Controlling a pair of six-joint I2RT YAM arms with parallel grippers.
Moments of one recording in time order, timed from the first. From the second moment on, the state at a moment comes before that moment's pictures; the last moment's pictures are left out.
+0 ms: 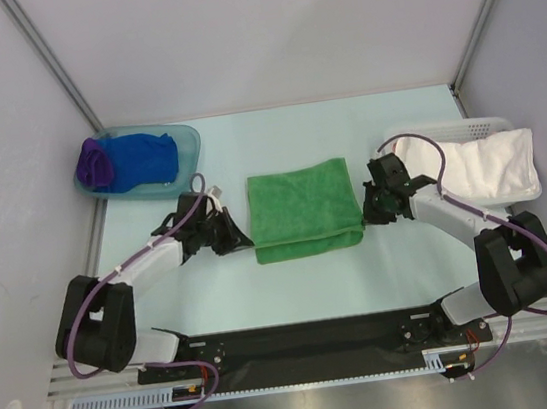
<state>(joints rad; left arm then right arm) -0.33 1.38 0.69 -0.22 0.42 -0.66 0.34 1.41 0.86 -0.46 -0.03 0.52</state>
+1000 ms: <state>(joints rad) -0.36 1.44 0.58 -0.15 0.43 -0.68 0.36 1.38 0.67 -0.39 -0.05 0.57</state>
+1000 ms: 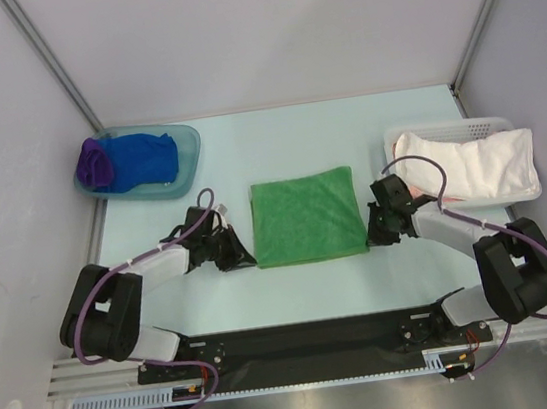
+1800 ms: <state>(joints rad) -0.28 1.85 1.31 -0.32 0.21 -0.58 0.27 1.83 1.31 -0.37 0.04 0.54</state>
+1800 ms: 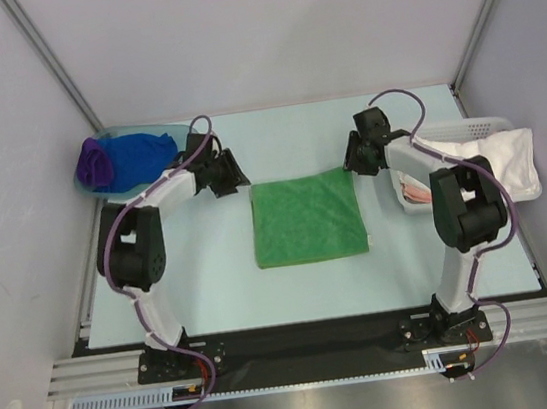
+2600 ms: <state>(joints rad) -0.25 2.10 1.38 -0.16 0.40 -0.65 0.24 2.05 1.44 -0.36 0.02 0.52</state>
